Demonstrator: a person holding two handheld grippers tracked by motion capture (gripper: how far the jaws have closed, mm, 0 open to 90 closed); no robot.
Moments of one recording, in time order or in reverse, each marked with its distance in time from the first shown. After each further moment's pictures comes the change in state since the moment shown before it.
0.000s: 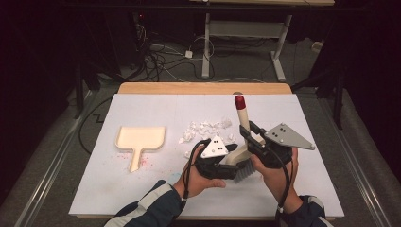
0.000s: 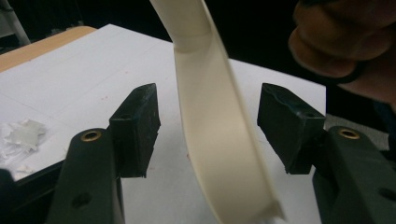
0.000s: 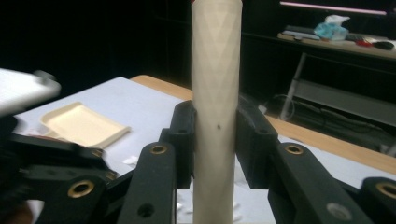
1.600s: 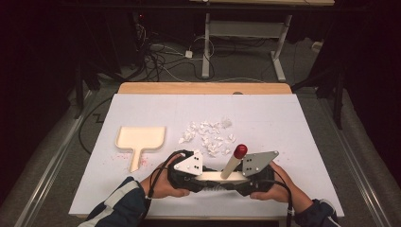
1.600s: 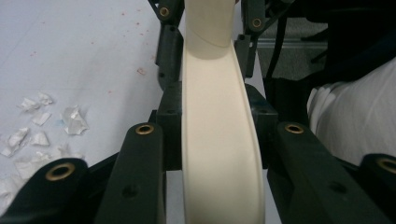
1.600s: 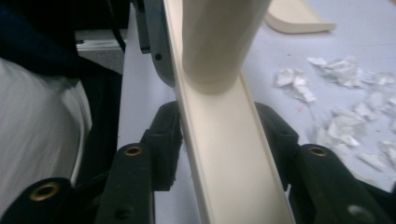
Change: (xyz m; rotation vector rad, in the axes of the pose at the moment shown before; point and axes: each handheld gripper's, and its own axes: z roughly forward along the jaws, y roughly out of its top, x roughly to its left) left arm 0.015 -0.026 -0.058 0.259 -0.285 0.306; right arm 0.010 -0.065 0.023 0.343 0.796 -0.370
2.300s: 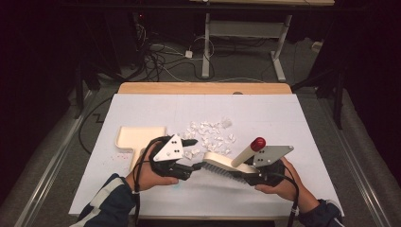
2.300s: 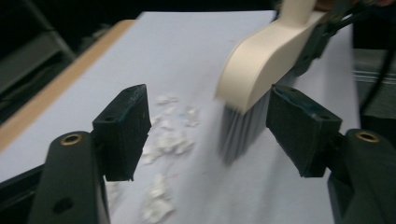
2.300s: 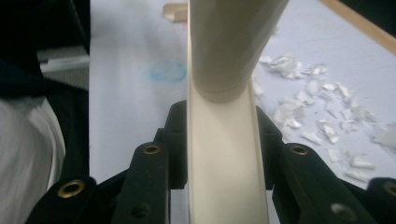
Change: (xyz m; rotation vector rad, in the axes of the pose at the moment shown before) left arm 0.009 -0.008 -0.060 -0.109 0.412 -0.094; right arm -0.009 0.000 -0.030 -0.048 -0.155 0.104
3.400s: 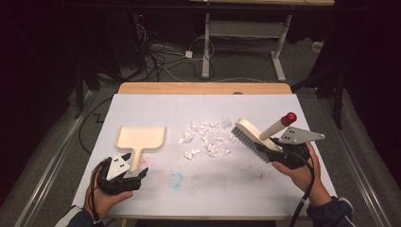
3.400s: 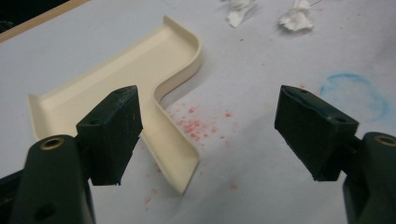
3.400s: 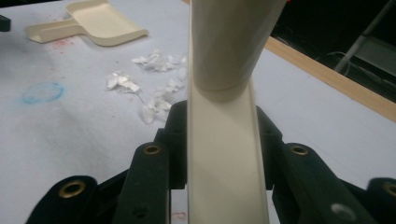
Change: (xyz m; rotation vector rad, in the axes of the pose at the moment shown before) left arm 0.002 -0.136 -0.064 0.221 0.417 -0.342; right arm -0.041 -0.015 -0.043 -0.022 -0.386 0.171
